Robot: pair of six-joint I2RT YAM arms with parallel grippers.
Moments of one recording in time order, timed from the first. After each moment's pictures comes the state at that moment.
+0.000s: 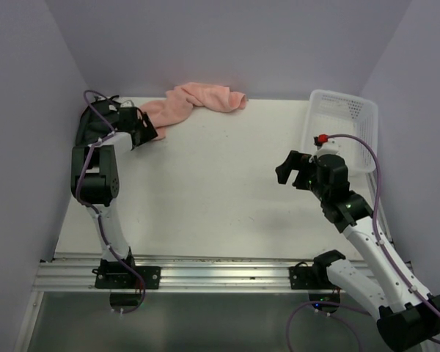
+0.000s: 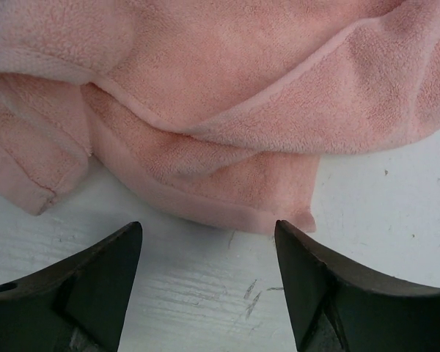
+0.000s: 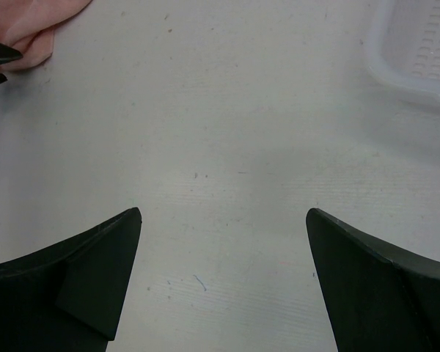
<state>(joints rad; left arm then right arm) 0.03 2.06 1.37 -0.04 -0.05 -0.45 0.35 0.82 0.78 -0.41 0.09 0.44</state>
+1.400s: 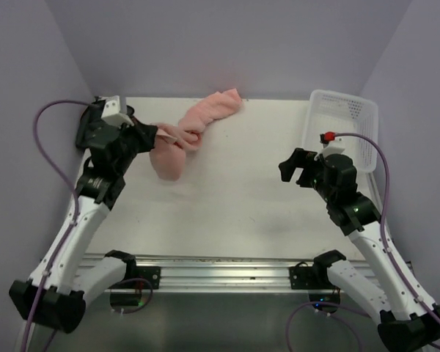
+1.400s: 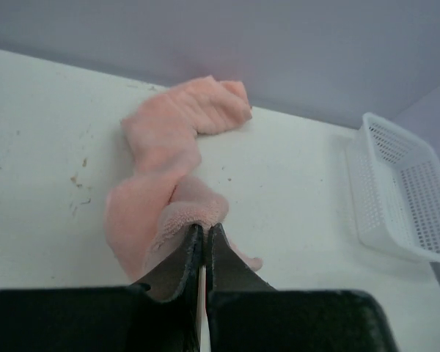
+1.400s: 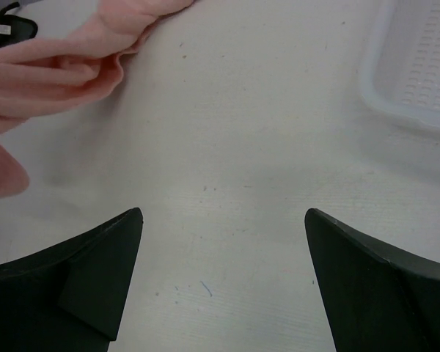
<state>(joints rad) -0.26 1.14 1.05 -0.15 -0.02 -0.46 0.35 0.78 0.83 -0.45 0.10 0.43</state>
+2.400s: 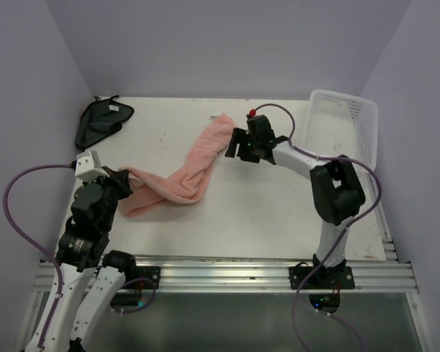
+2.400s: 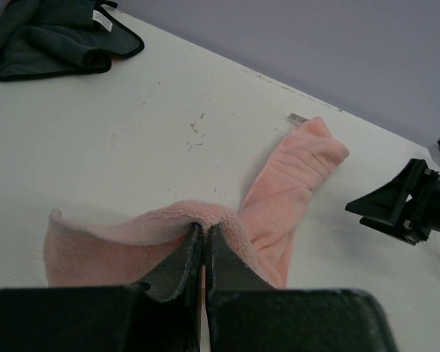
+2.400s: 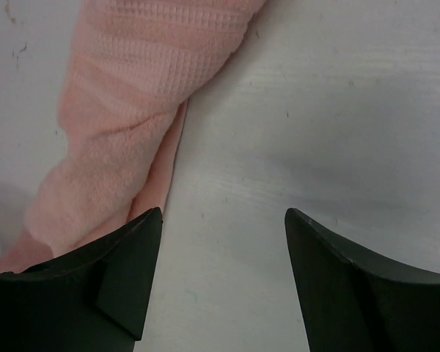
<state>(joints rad) -0.24 0.45 0.73 -0.49 -0.30 -0.47 0.48 1.84 1.27 -0.21 -0.10 0.59</state>
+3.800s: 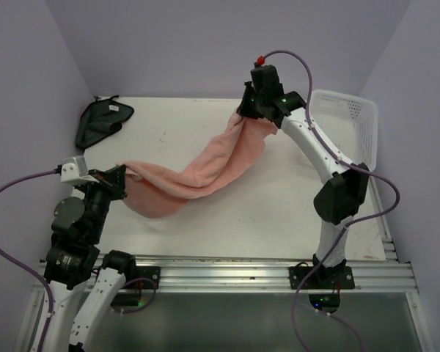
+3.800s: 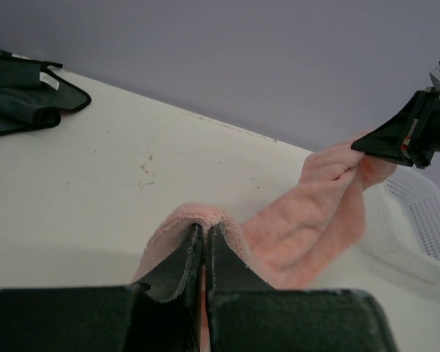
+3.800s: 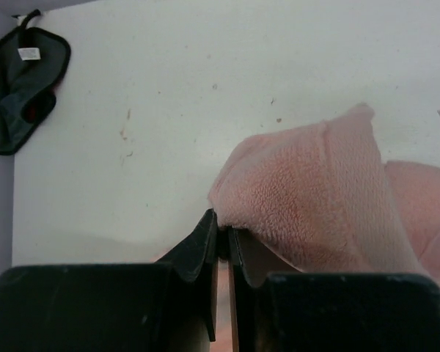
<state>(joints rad) -0.24 0.35 0.83 -0.46 -0.18 -0.44 0.47 1.88 1.96 -0.69 0.09 0.58</state>
